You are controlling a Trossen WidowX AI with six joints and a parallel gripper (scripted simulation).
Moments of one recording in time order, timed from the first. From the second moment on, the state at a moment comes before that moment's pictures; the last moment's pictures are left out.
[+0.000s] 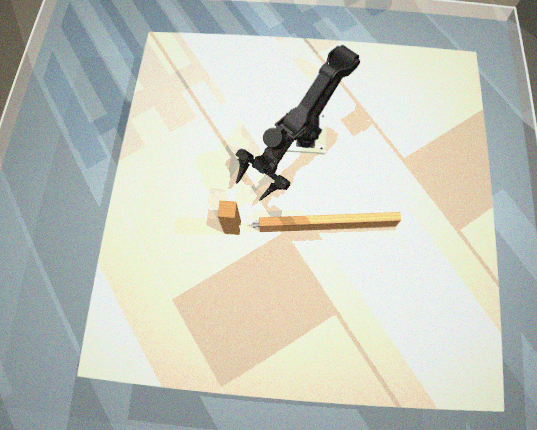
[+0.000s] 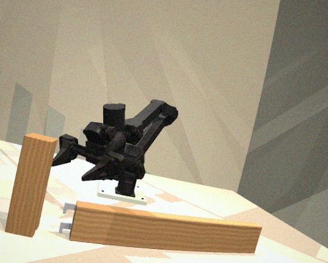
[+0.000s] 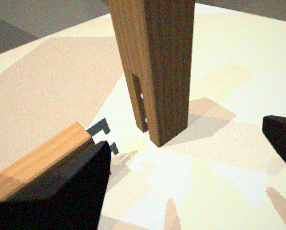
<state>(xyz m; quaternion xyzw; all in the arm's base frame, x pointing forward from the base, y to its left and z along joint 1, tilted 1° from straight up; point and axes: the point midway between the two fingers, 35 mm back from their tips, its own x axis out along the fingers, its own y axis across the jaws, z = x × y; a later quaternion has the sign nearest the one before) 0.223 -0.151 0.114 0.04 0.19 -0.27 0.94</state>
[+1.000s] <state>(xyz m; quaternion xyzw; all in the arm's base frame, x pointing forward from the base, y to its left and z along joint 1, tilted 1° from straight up) 0.260 -0.113 0.163 0.07 0.27 -0.45 0.85</state>
